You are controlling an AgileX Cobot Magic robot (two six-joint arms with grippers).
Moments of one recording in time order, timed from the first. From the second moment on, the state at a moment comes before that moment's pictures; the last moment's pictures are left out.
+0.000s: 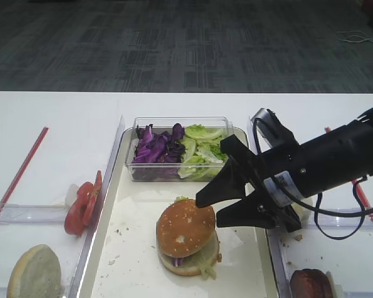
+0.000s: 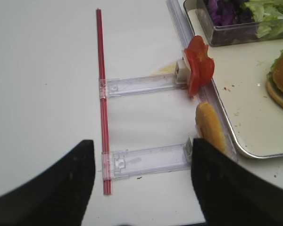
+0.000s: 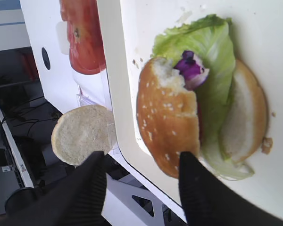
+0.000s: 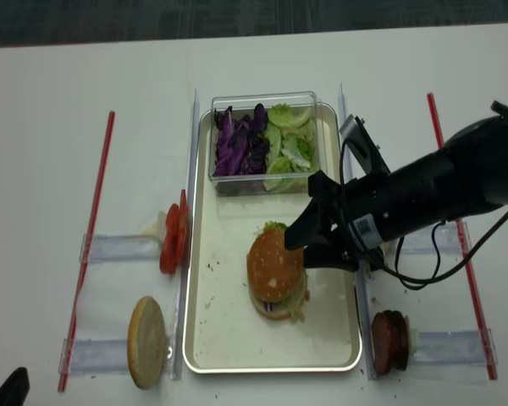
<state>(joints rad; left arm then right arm) -0.08 -0.02 -0.49 0.00 1.19 -0.02 0.26 1.74 -0.73 1.45 0.95 -0.77</state>
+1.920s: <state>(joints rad) -0.08 -0.02 -0.49 0.00 1.19 -0.02 0.26 1.59 -1.29 0.39 1.22 0.05</state>
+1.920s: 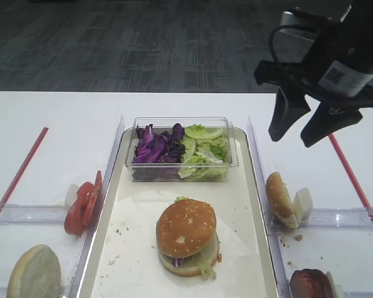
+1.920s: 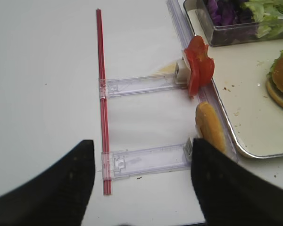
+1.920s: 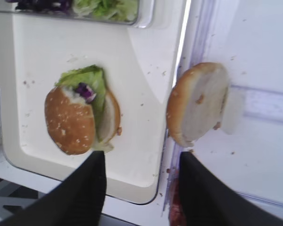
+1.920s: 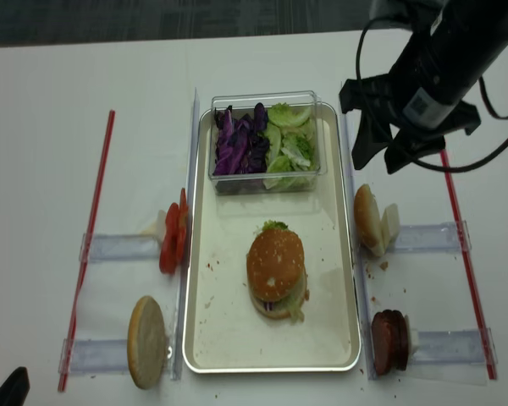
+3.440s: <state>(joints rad) -0.08 -0.02 -0.49 0.00 1.19 -0.02 -0.08 1.59 -1.32 0.09 1.23 -0.02</state>
